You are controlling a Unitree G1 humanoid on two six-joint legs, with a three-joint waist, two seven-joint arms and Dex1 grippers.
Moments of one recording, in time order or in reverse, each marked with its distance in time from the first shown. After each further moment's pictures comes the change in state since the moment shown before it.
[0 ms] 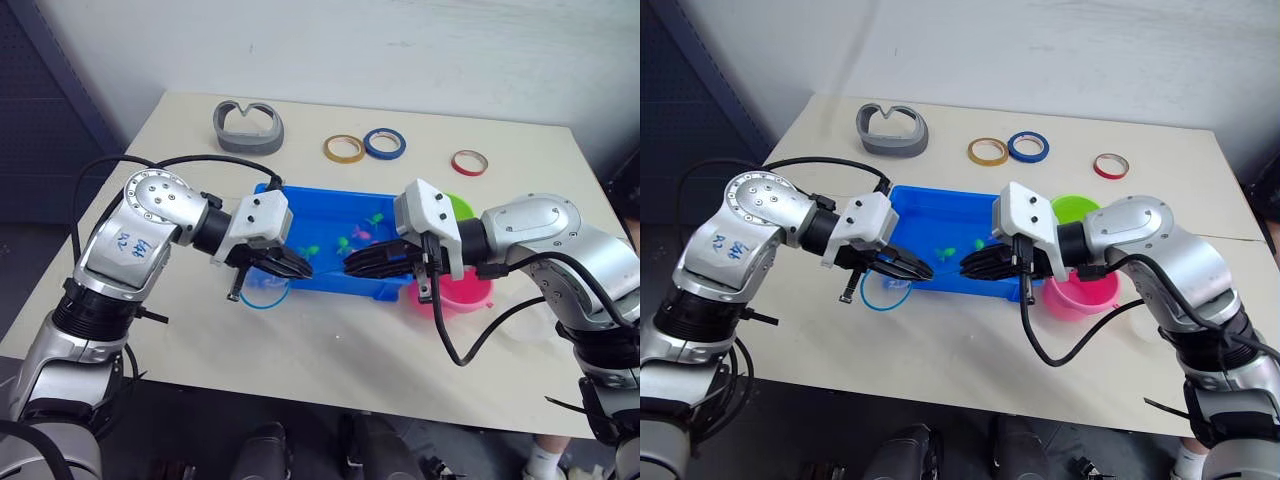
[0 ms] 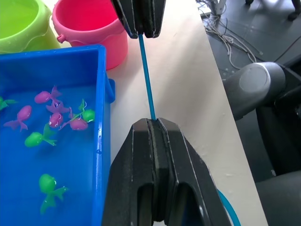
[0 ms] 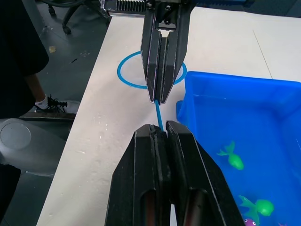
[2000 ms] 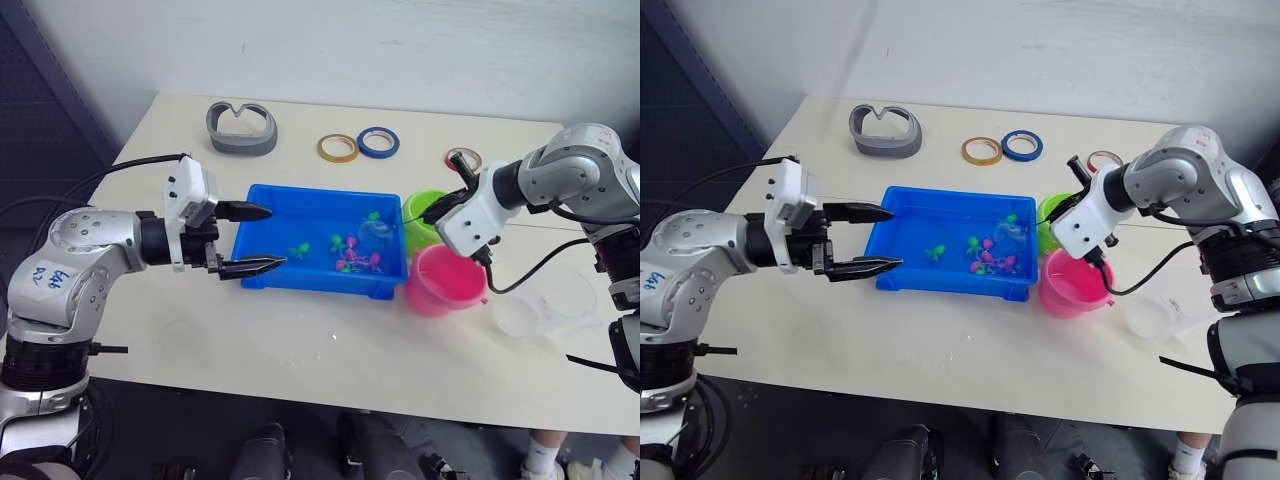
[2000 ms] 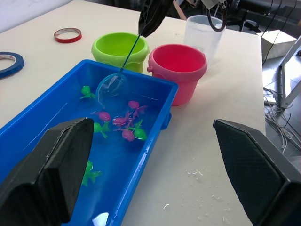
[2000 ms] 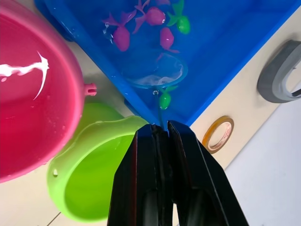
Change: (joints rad) left arm 0.279 0.053 0.344 -0.132 -0.279 0.145 0.345; right arm -0.352 -0.127 0.212 0.892 -0.836 -1.471 0.176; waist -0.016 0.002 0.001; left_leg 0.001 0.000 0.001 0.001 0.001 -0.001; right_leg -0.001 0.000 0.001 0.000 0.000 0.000
